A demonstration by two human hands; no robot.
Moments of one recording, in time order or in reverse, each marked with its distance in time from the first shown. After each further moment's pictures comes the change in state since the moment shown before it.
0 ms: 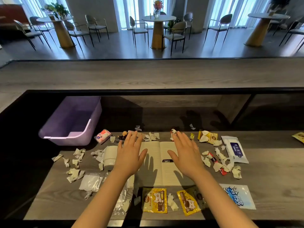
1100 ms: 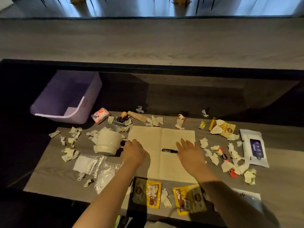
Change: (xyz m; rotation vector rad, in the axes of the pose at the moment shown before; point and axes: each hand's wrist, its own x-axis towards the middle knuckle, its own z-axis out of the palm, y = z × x) left_hand 0.056 -0.001 0.123 -0.176 -0.220 -0.548; right_hand 0.069 0.096 0.111 -0.288 -0.368 -0.168
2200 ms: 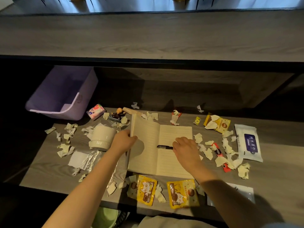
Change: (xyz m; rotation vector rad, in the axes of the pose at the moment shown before) left_hand -0.012 0.016 -0.056 -0.224 -0.061 0.041; right_hand -0.005 0.005 0.009 0.041 0.341 -0.088
